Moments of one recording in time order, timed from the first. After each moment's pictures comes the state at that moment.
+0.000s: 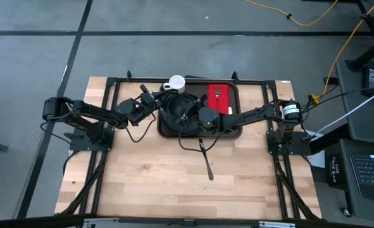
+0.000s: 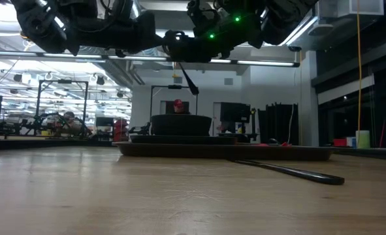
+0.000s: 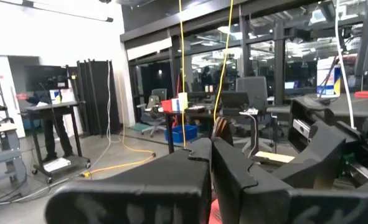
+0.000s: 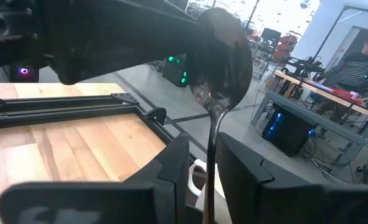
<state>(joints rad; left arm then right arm) 0.18 1.33 0.44 1.16 -0.50 0.17 -0.02 1.88 1.12 0.71 0.76 -0.24</state>
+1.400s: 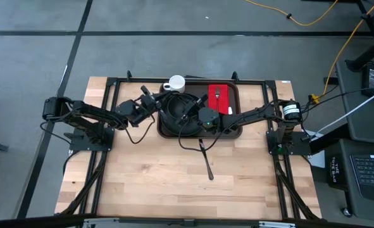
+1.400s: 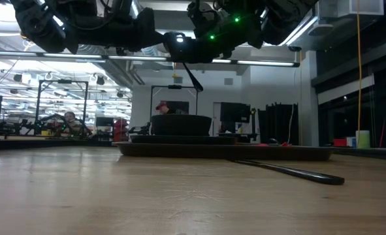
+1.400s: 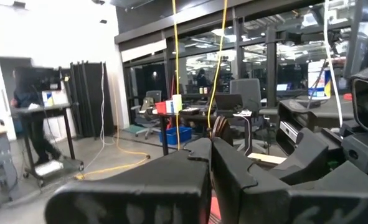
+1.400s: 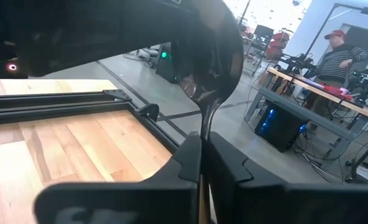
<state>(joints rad) 0.16 1.33 0.44 1.16 -0.50 0.17 -0.02 1.88 1.12 0.70 0.79 -0.24</state>
